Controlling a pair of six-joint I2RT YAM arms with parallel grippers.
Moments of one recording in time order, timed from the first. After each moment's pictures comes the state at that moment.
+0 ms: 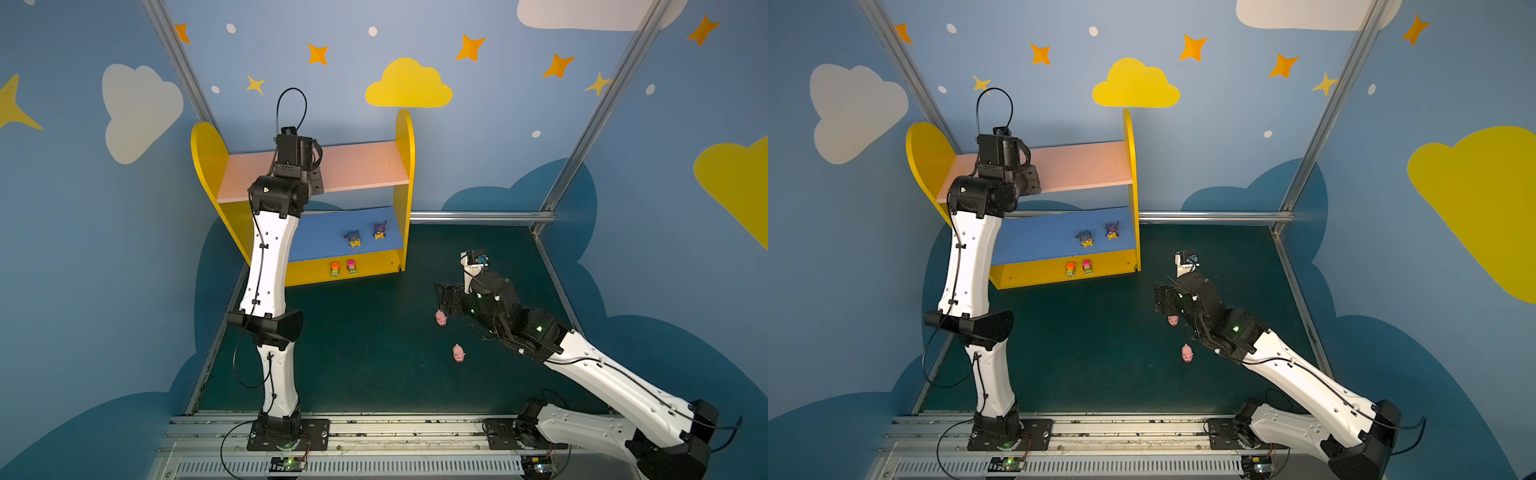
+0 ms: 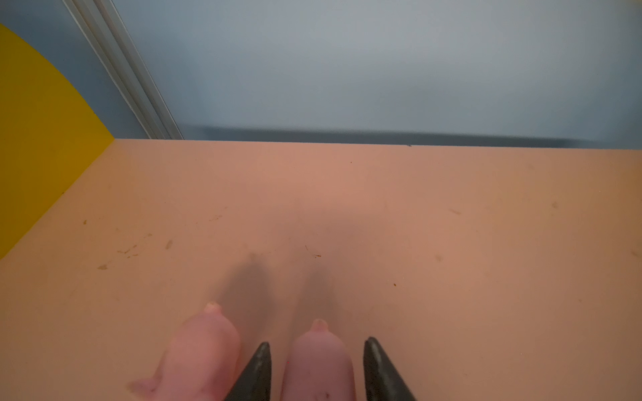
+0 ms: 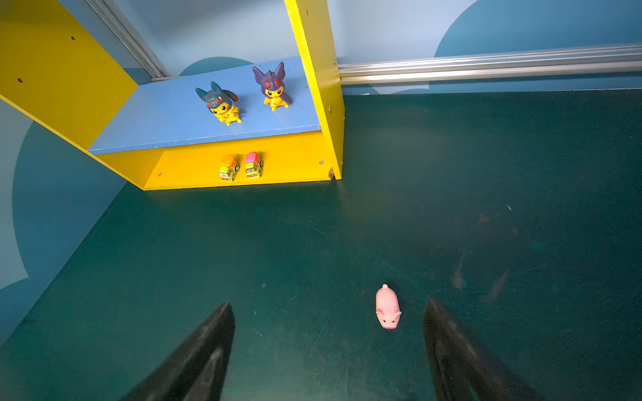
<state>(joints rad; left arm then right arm) -0.16 2.06 2.77 -1.18 -0.37 -0.21 0.87 1.06 1.06 -0.53 0.38 0.47</state>
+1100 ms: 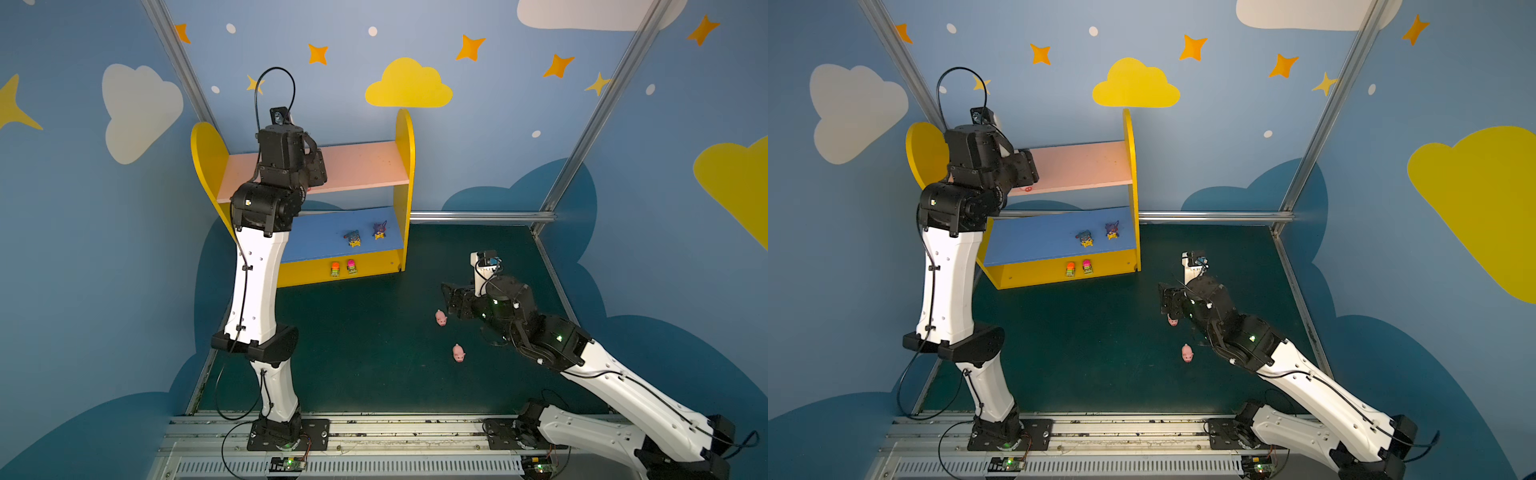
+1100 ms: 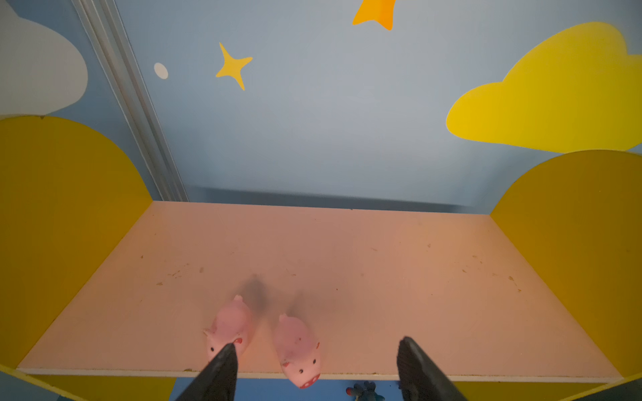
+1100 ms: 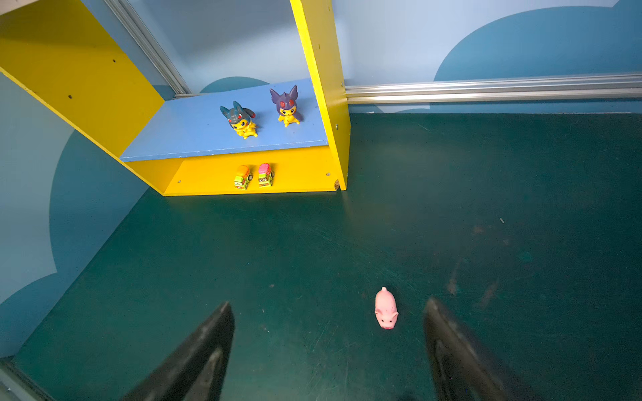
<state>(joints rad) -0.25 1.85 2.66 -1.10 -0.39 -0.22 0.91 0.96 1.08 -0.58 0.40 0.44</state>
